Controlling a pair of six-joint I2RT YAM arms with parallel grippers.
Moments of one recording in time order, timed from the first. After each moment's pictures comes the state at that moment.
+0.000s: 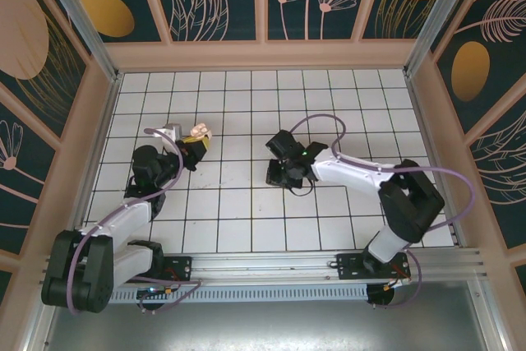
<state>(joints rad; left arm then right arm) -0.18 1.13 0.32 0.66 0.52 -0.43 0.84 1.58 1.03 -0.55 -0.09 0.93</state>
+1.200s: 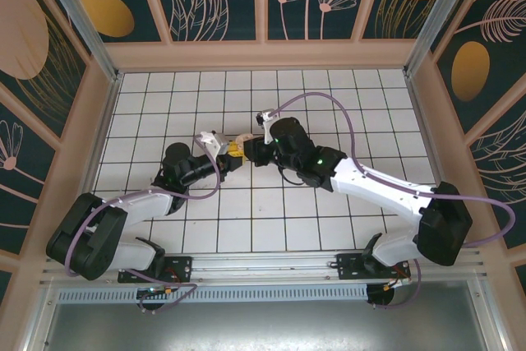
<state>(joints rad) -0.47 1.35 0.40 0.85 0.62 -0.05 0.94 1.39 1.05 -0.13 0.01 0.52</state>
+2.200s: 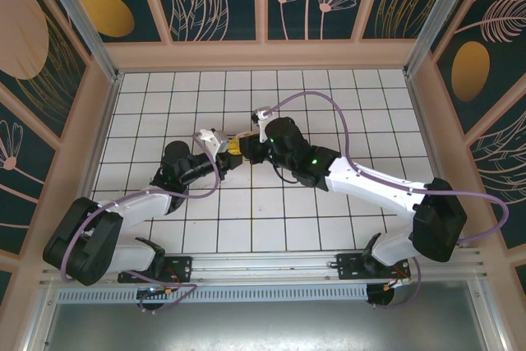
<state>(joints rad) -0.47 1.31 0.42 0.81 0.61 -0.06 0.96 1.42 1.07 -0.08 0.06 0.48</state>
